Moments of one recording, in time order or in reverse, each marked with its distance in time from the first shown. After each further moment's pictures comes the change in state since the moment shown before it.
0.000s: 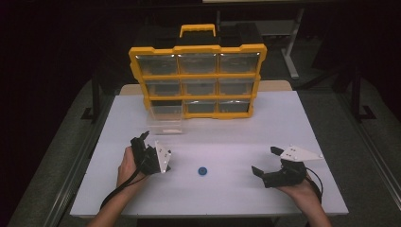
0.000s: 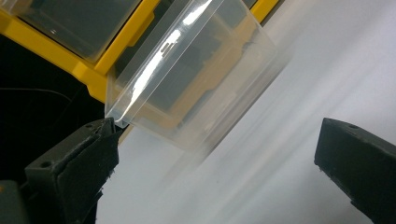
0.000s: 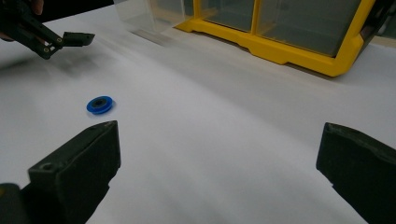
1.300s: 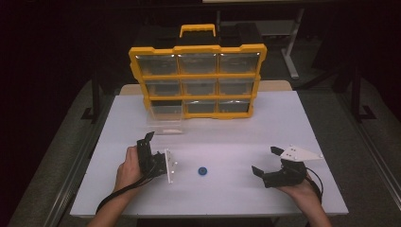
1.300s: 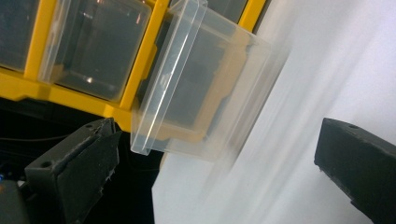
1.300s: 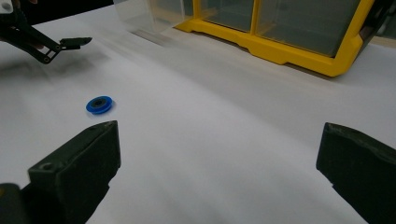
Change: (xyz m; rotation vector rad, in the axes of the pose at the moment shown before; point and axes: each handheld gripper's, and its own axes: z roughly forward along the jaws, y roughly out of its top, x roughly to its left) left arm -0.015 0.005 -0.007 -0.024 0.103 0.287; right arm 0.000 0.000 0.000 0.000 -0.001 0.001
